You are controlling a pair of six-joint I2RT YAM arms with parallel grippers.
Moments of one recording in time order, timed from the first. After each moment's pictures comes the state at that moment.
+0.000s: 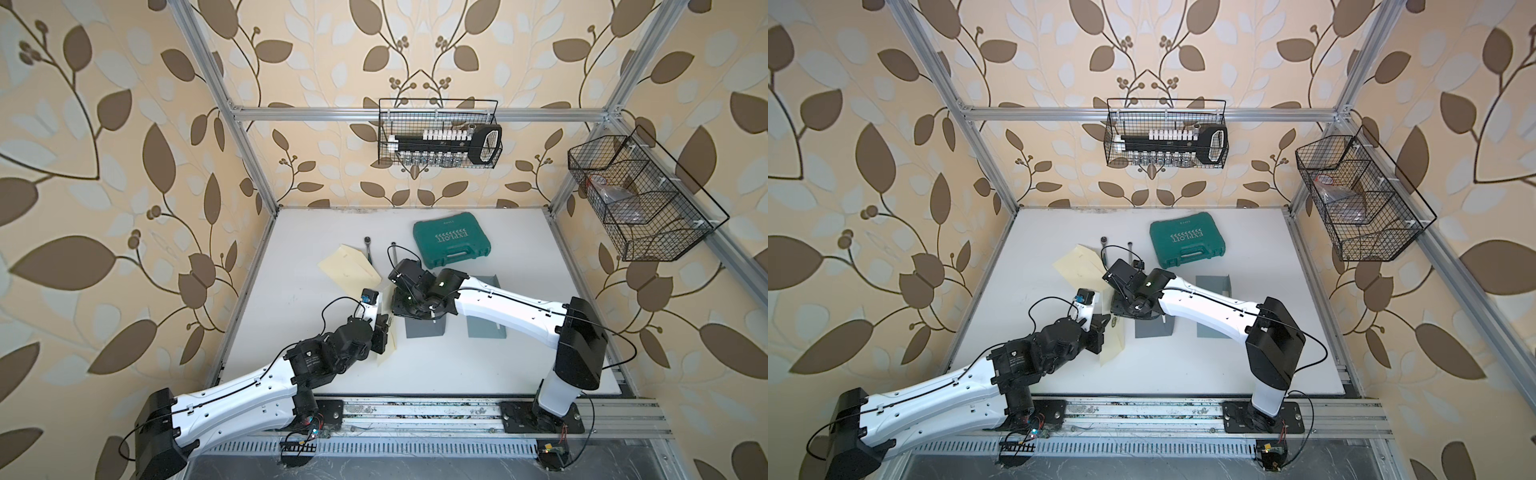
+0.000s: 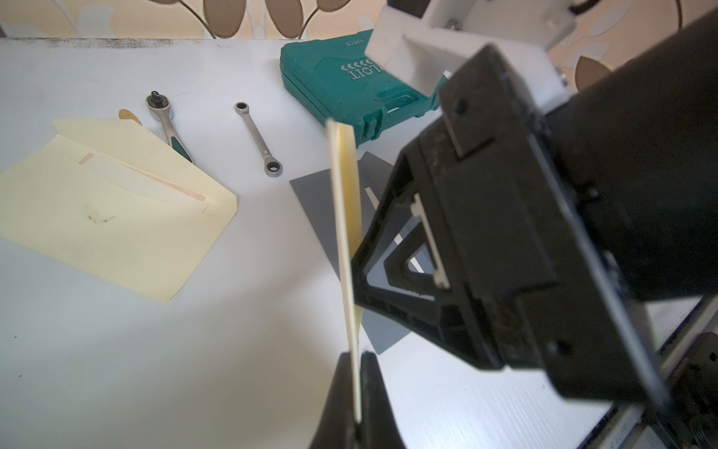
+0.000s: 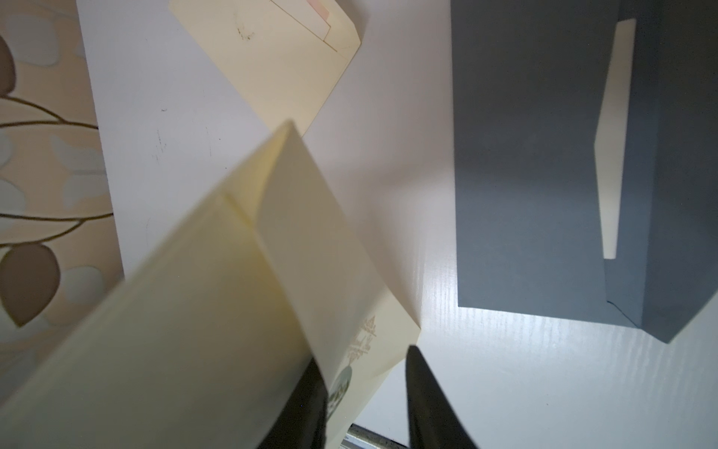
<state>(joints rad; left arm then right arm) -1.01 0.77 0.48 -0.25 -0.37 -0.49 0.96 1.76 1.45 -0.76 0.05 1.08</state>
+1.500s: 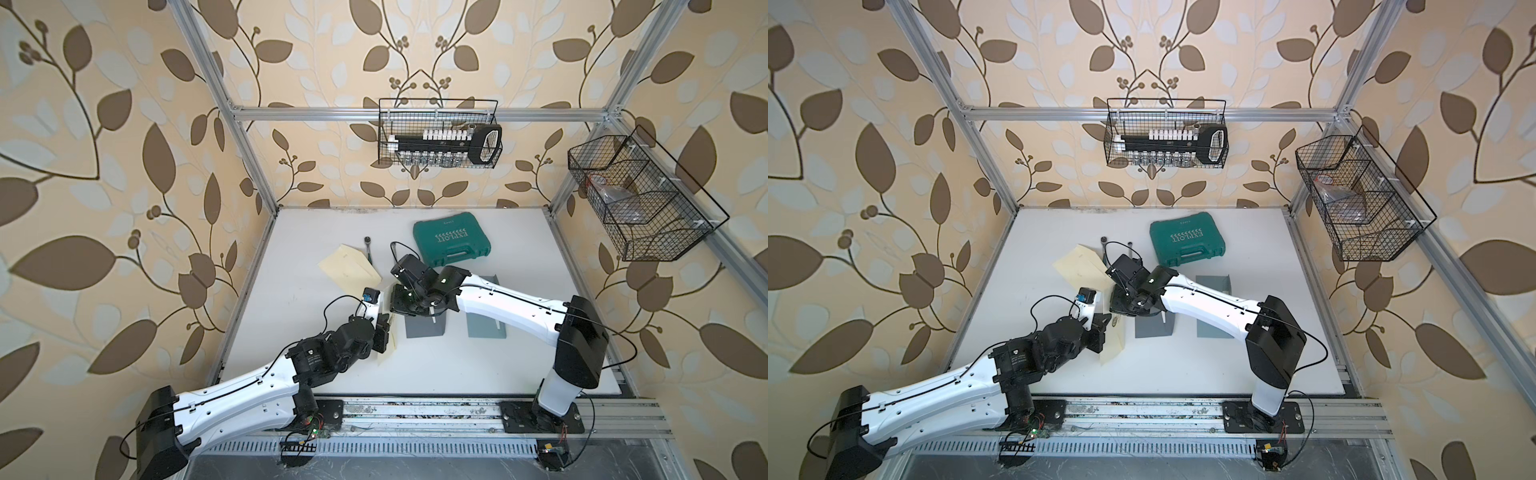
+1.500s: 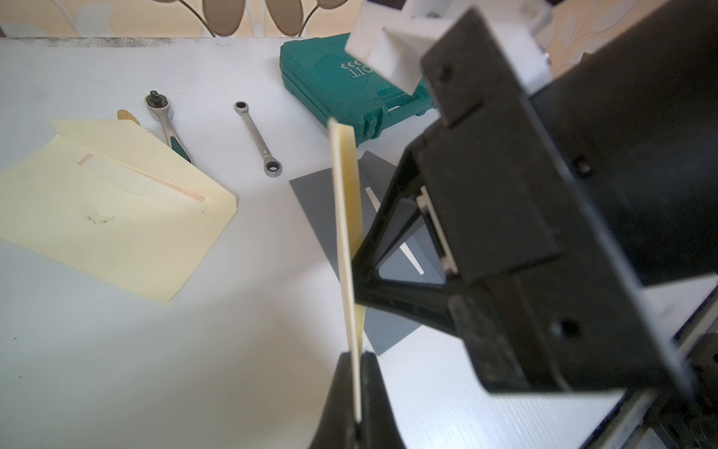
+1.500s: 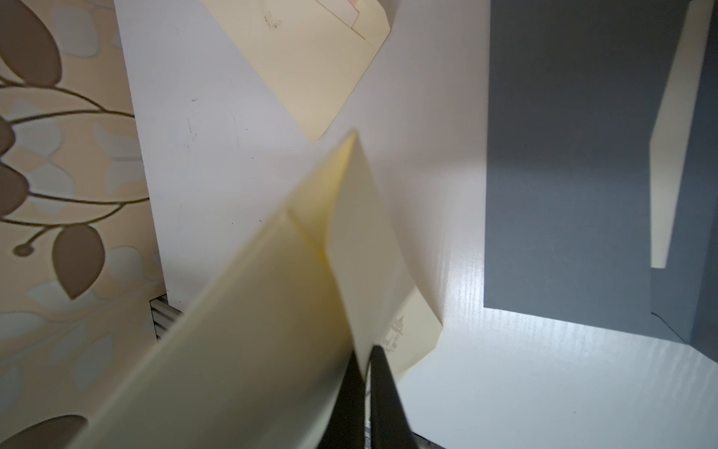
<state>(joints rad) -1.01 0.79 0.50 -0.25 -0.38 -0.49 0.93 1.76 1.44 -0.71 -0.04 1.06</state>
